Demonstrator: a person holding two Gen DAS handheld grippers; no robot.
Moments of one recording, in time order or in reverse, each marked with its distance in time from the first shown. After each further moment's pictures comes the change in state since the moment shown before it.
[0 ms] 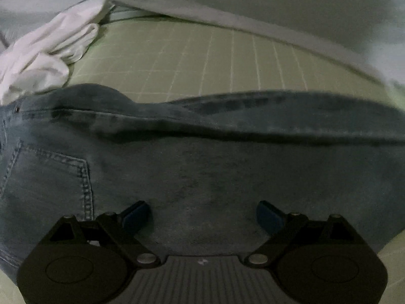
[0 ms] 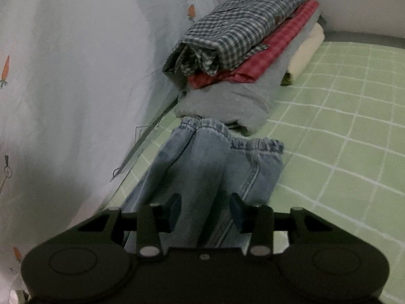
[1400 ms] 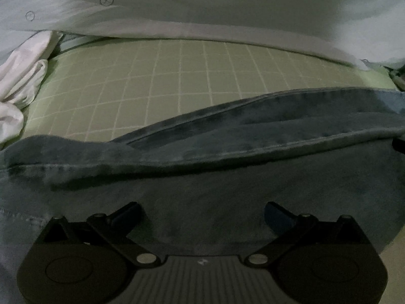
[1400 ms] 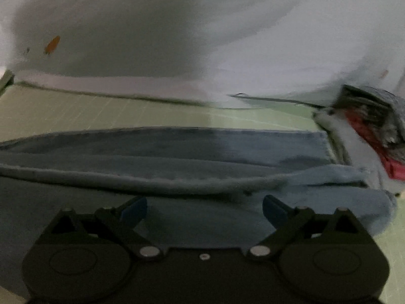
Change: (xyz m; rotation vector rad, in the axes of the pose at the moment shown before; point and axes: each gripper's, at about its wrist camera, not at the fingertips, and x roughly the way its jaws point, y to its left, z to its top) left arm 0.019 -0.032 0.017 0.161 -0.058 -0.090; right arm 0.004 0.140 -0.093 -0.986 0.188 0.053
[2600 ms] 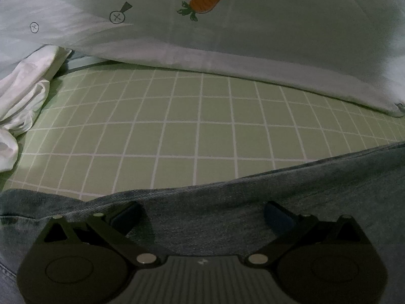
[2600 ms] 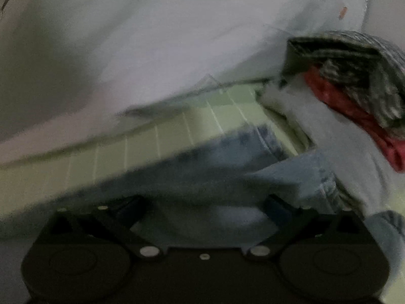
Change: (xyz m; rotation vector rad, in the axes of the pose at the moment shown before) left arm 0.041 0.011 0.057 -0.090 -0.104 0.068; right arm 0.099 -0.124 0.039 0.383 0.029 -0.108
